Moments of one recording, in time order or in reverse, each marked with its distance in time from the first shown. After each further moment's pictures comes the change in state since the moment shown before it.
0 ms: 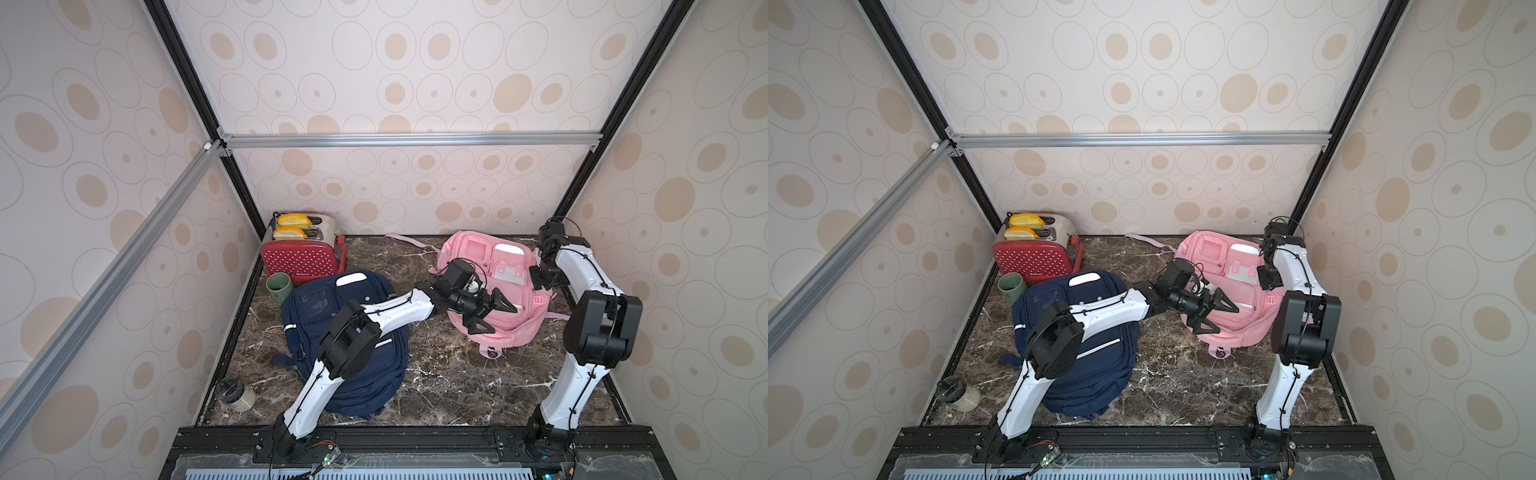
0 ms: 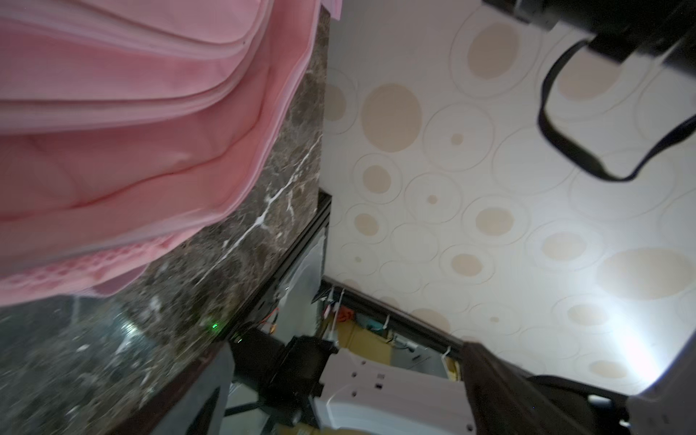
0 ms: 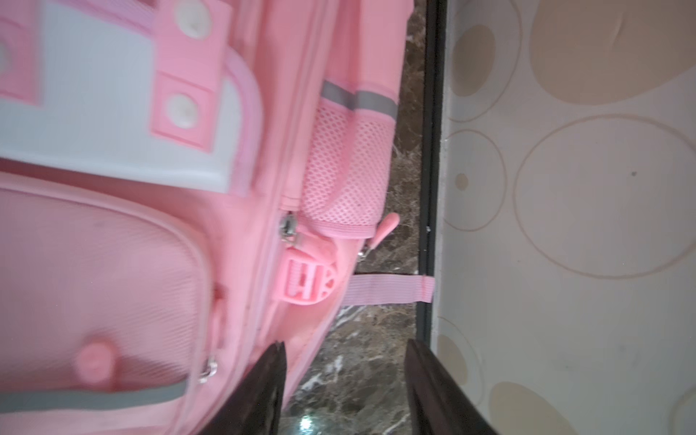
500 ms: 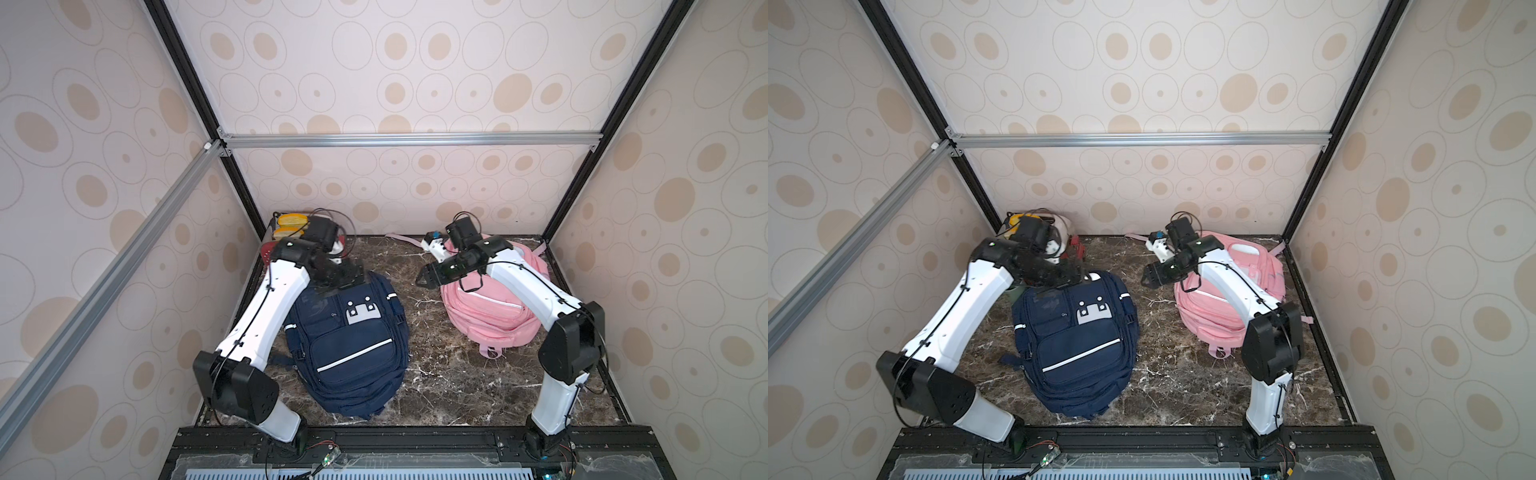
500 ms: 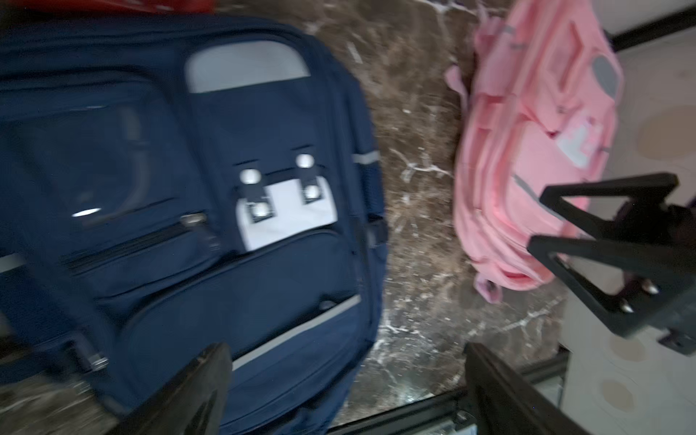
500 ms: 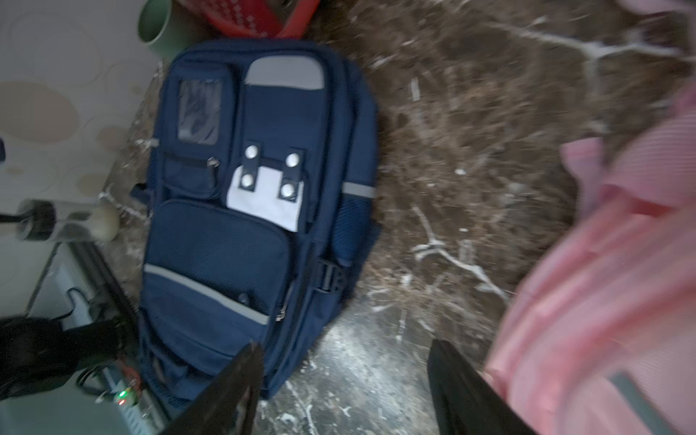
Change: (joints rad) left arm 0.673 -0.690 -0.217 -1.003 -0.644 0.776; right arm 0.625 -0.001 0.058 0.123 -0.754 0.225
